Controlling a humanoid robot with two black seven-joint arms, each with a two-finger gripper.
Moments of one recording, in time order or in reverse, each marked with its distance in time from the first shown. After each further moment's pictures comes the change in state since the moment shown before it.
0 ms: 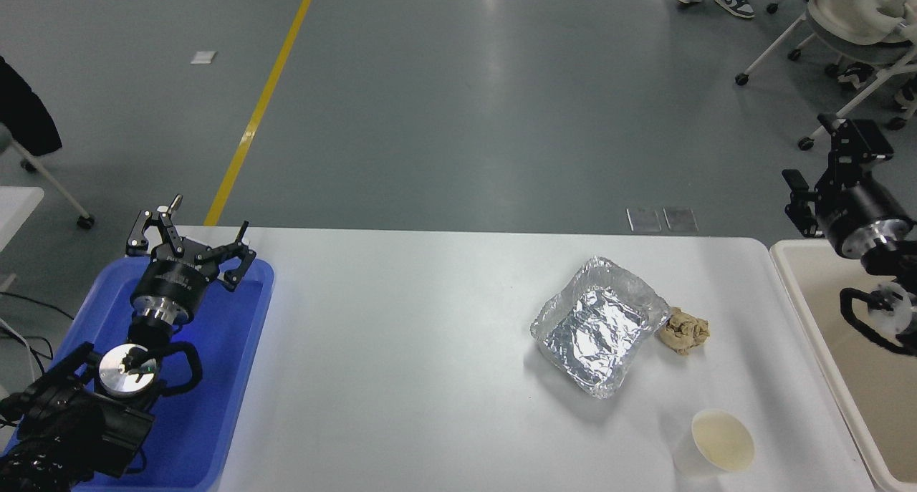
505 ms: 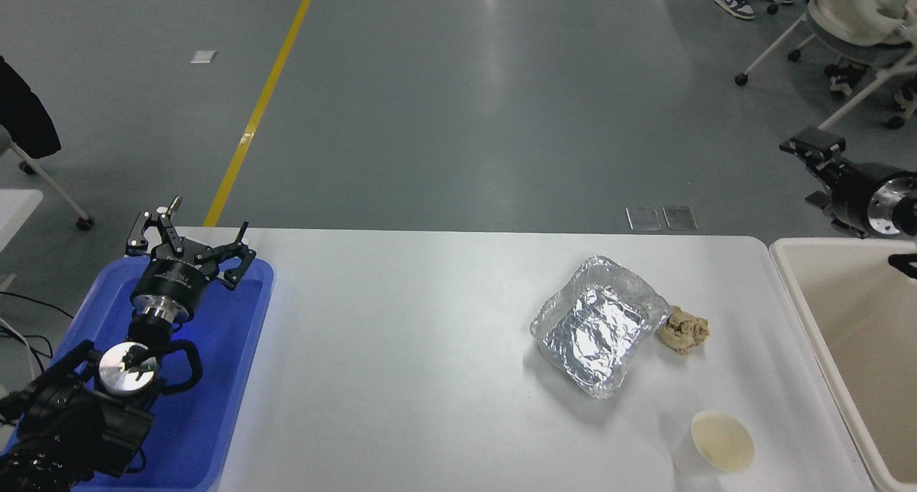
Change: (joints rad) left arm 0.000 0.000 0.001 0.000 0.000 0.000 0.001; right arm 0.480 -0.033 -0.639 0.089 -0.217 0.169 -0.299
